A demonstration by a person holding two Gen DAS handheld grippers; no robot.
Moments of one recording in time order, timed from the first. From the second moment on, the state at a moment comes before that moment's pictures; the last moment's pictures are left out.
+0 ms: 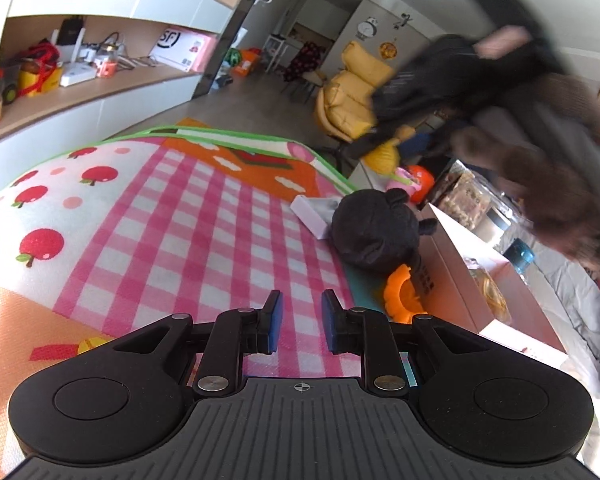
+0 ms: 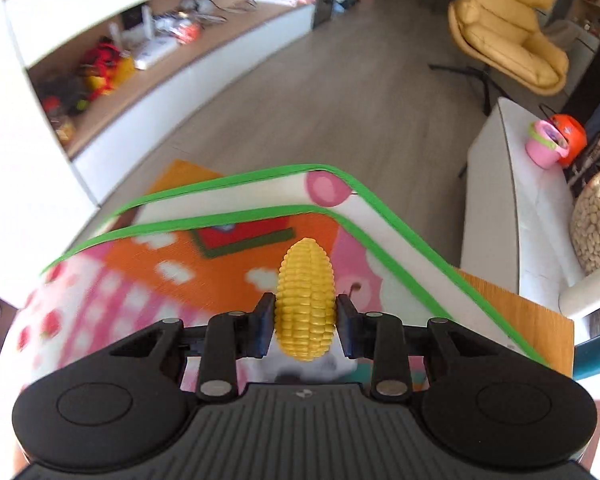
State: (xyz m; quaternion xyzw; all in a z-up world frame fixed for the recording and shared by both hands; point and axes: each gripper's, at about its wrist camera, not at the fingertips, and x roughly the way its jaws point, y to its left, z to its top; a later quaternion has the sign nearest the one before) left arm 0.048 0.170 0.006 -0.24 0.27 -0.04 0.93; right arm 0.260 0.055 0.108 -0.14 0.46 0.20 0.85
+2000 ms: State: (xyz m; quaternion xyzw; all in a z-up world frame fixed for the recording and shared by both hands) left arm -0.008 0.117 -0.002 -0.14 0.31 -0.09 0.94; right arm -0.002 -0.090 0.011 -0.09 0.35 0.20 0.91
